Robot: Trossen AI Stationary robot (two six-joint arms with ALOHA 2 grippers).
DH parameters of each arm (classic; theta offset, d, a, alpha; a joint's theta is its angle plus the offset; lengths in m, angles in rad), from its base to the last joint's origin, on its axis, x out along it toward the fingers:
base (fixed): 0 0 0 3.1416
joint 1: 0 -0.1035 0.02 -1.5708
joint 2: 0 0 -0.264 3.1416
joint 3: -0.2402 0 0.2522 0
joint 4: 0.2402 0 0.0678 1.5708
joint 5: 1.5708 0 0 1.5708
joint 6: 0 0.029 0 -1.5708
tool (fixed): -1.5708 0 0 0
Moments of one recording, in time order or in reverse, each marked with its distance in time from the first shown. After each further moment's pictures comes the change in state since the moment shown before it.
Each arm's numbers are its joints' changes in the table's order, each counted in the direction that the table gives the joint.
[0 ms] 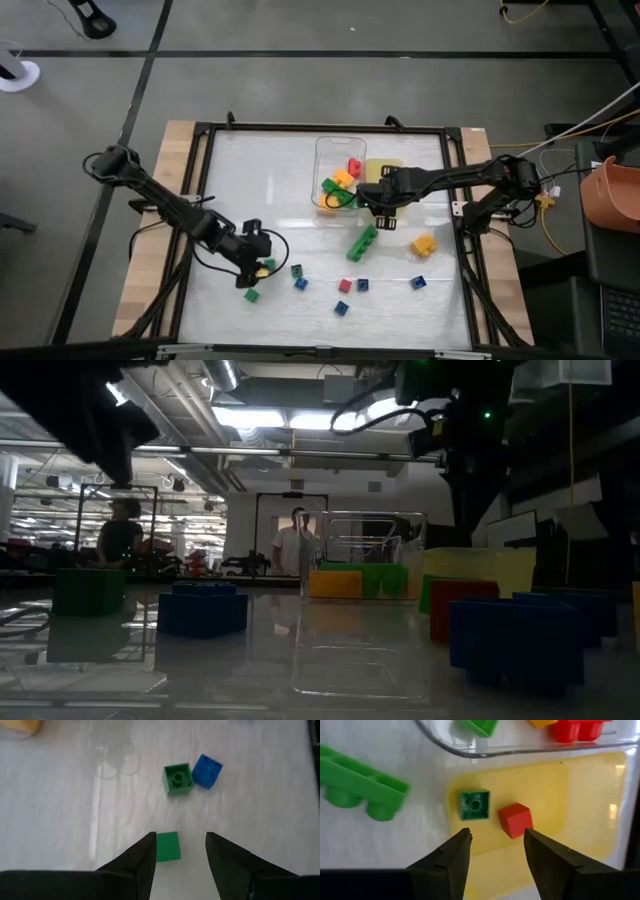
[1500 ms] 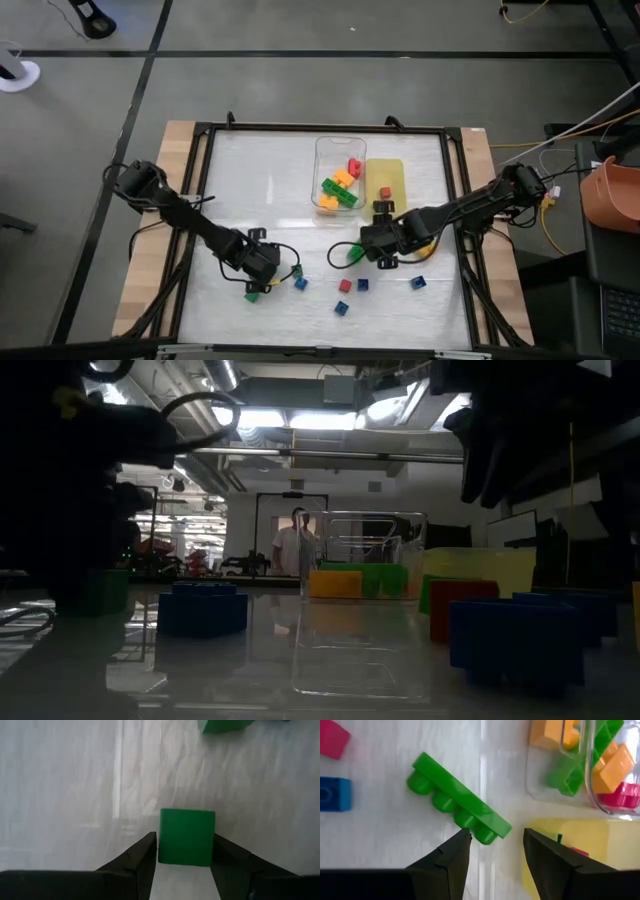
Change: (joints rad) left arm -0.002 -0.300 0.000 -0.018 0.002 -0.044; right arm -0.364 0.000 0.000 -0.140 -0.064 0.142
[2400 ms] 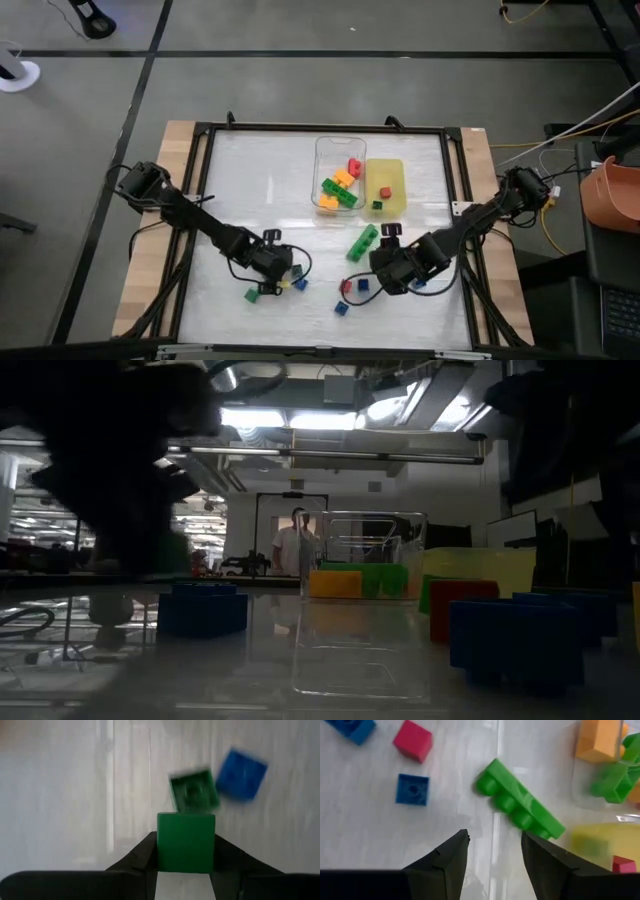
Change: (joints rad) left arm -0.058 -0.029 -0.077 -0.134 0.003 0.156; right arm -0.216 0.000 0.000 -0.023 0.000 0.177
